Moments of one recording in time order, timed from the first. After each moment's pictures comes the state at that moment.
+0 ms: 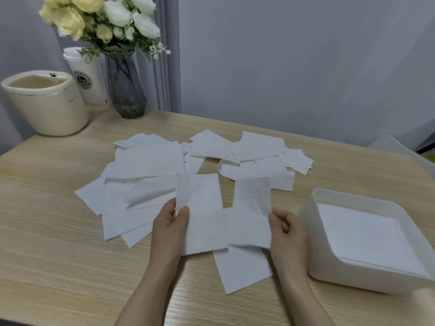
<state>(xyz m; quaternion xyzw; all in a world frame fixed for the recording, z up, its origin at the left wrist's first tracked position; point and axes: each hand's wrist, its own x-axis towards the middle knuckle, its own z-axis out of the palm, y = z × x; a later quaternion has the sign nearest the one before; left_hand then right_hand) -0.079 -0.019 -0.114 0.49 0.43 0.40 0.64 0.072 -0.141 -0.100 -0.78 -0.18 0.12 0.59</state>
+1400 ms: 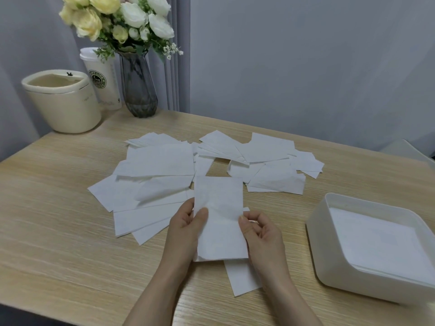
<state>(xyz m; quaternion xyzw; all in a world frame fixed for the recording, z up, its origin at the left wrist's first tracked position) -0.078 -0.028 -0.101 0.49 0.36 0.38 0.70 0.032 -0.118 -0.092 -0.67 -0.24 0.32 0.63</state>
